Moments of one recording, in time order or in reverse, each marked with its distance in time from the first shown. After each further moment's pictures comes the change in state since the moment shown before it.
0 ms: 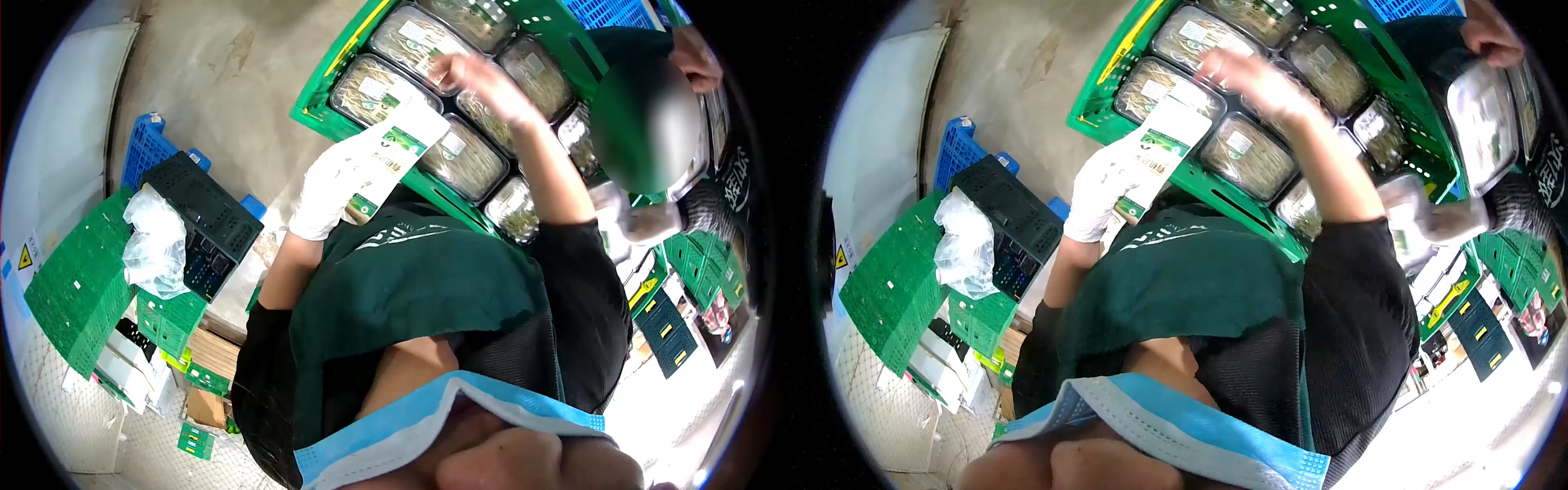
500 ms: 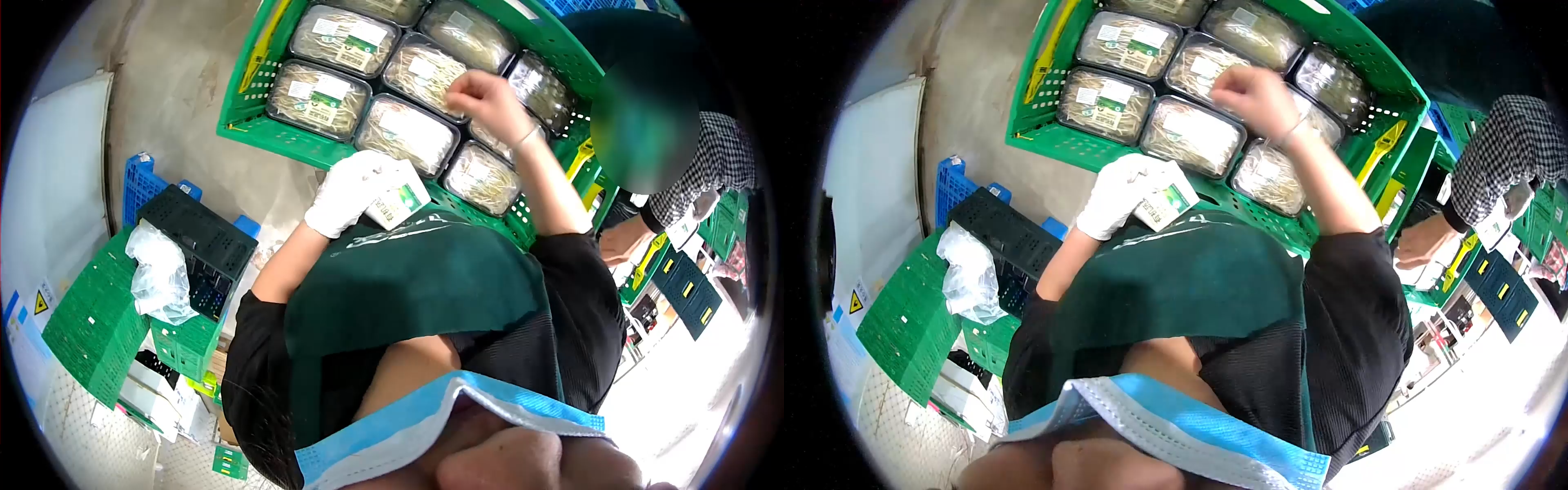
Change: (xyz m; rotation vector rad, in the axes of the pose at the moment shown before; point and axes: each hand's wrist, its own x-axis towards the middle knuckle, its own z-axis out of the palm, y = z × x) left_hand -0.002 -0.051 0.095 0.605 -0.363 0.113; right_hand -0.143 -0.004 -0.017 -0.209 0.371 0.215
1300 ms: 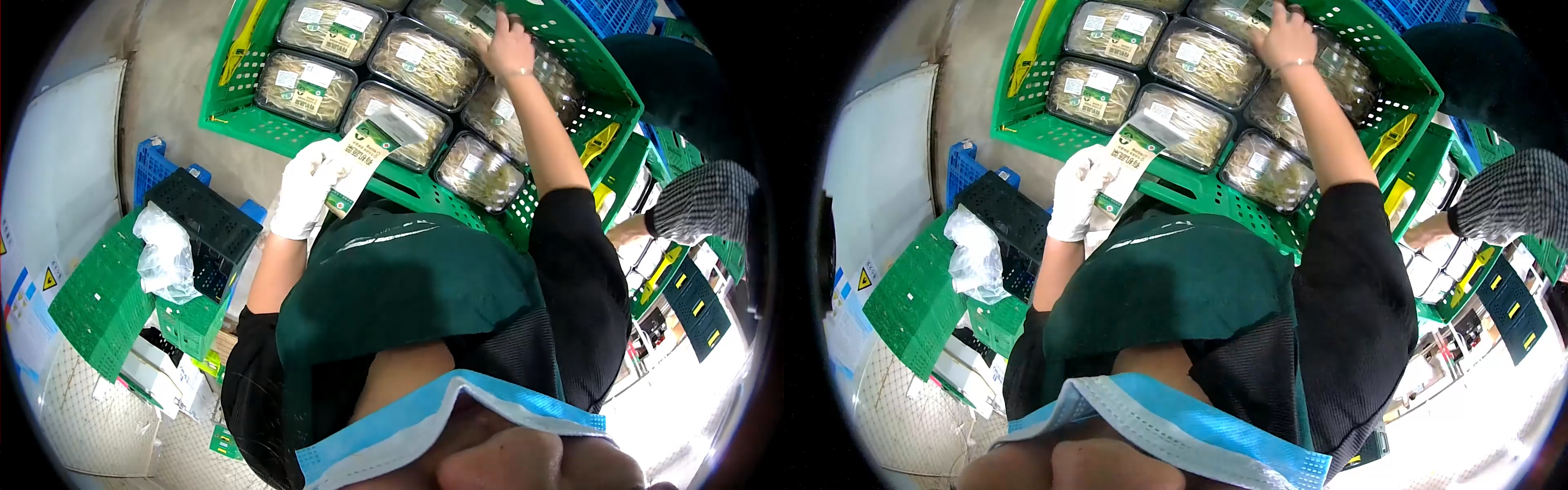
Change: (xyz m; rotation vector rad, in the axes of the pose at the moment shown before) left_hand -0.011 0.000 0.018 -0.274 0.320 -0.175; right_hand 0.068 0.119 -0.050 -0.967 0.525 0.103
